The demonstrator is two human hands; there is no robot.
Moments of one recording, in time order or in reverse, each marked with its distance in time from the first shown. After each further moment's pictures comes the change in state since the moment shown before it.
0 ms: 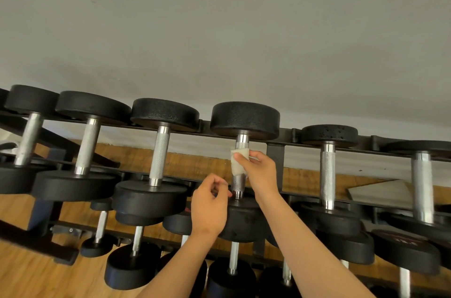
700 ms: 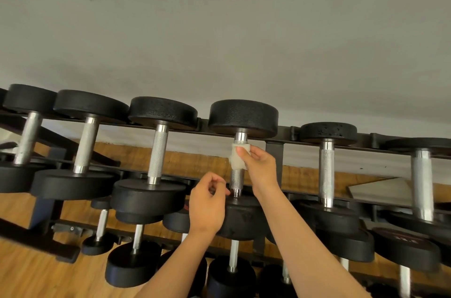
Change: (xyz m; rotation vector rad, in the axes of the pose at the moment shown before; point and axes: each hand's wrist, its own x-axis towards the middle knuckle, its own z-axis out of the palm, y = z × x) left_hand -0.001 0.002 0.000 -0.001 0.014 -0.014; right_hand 0.005 -0.005 -0.001 0.125 -0.017 0.078
